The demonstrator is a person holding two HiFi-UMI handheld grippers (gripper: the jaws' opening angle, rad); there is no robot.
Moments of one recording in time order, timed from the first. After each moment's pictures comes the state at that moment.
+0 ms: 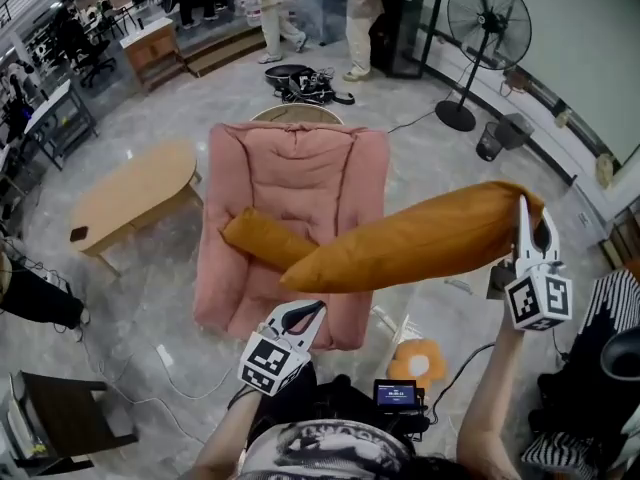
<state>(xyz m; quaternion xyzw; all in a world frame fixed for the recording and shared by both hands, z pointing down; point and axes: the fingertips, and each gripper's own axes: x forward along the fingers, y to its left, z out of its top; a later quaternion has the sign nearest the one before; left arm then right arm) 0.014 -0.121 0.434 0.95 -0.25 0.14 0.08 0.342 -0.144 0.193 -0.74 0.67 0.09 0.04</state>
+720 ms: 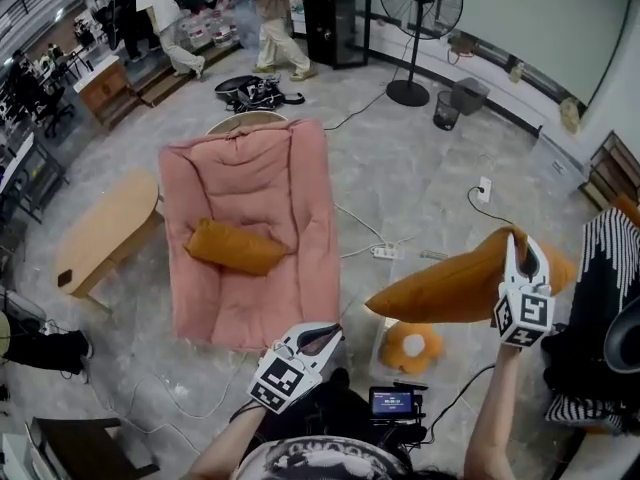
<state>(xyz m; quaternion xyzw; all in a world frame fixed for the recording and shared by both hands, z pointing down) 0.119 -0.001 0.450 0.98 -0.09 0.19 0.06 0.463 0.020 0.314 -0.83 0.54 0.03 -0.14</state>
